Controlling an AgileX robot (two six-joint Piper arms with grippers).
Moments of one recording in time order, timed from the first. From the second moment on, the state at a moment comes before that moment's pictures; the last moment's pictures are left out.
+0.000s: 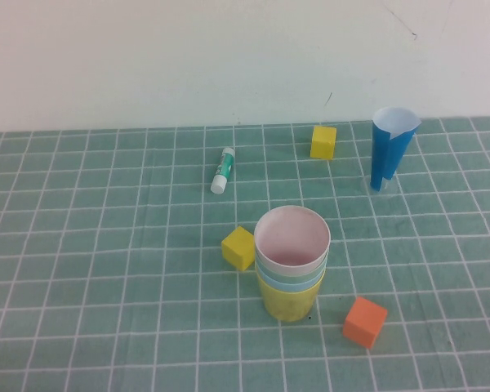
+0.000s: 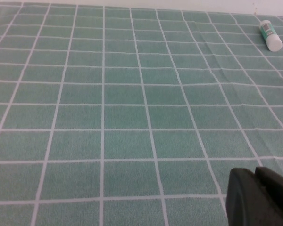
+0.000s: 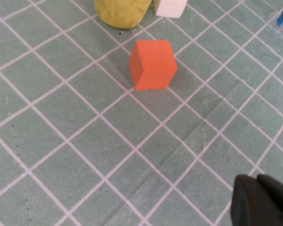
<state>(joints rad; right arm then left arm) 0.63 0.51 -0.39 -0.14 0.64 -0.18 -0.11 -0.01 0.02 -0.02 0.35 -0.15</state>
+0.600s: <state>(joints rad) 0.63 0.51 -0.39 -0.14 0.64 -0.18 -0.11 -0.01 0.02 -0.03 0.35 -0.15</state>
